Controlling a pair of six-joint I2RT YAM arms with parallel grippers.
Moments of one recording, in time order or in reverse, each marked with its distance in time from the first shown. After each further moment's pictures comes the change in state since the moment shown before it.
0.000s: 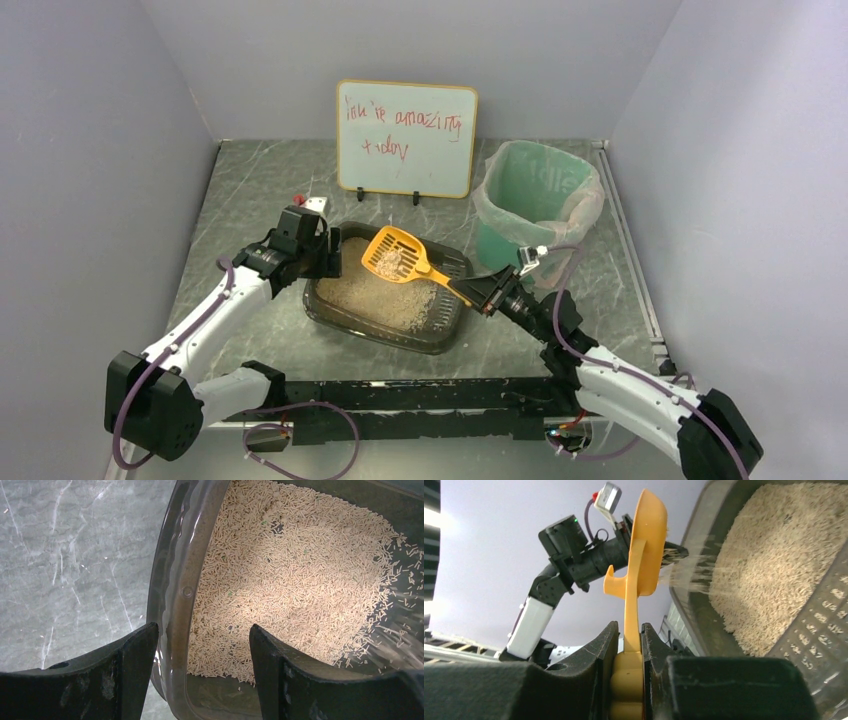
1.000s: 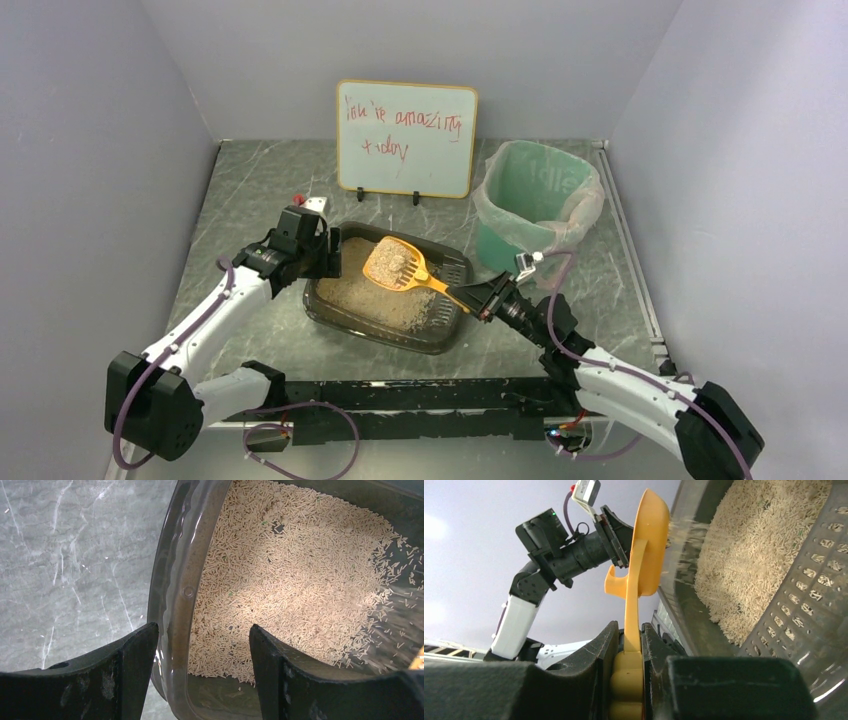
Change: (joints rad) left arm 0.002 0.000 0.000 0.000 -0.001 0.000; right arm 0.033 0.019 -0.042 0.027 0.034 -0.003
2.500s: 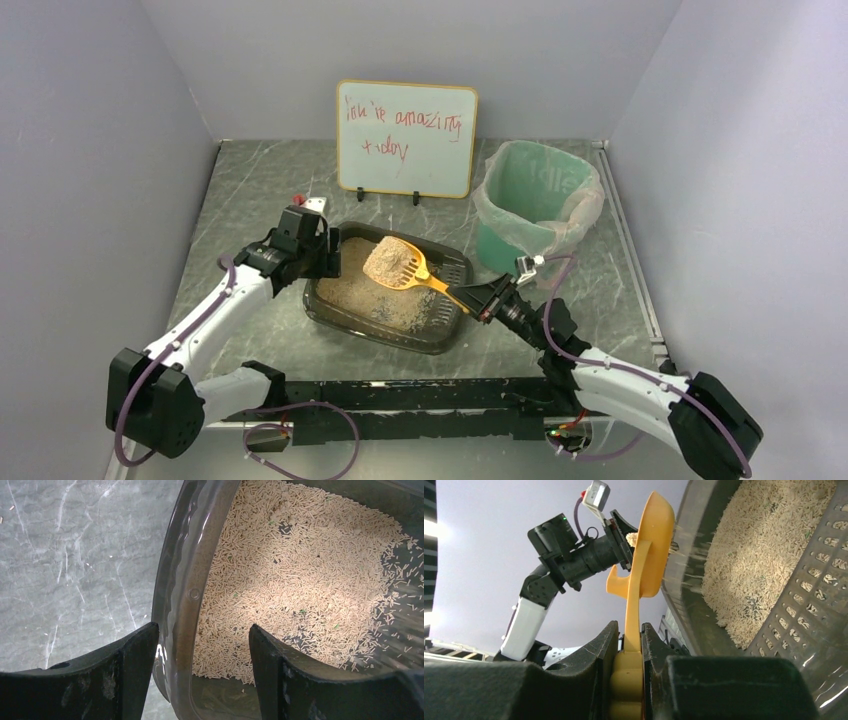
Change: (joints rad) left arm 0.003 0.017 0.000 0.000 -0.015 0.000; right arm 0.020 0.060 -0.035 0.140 0.043 0.029
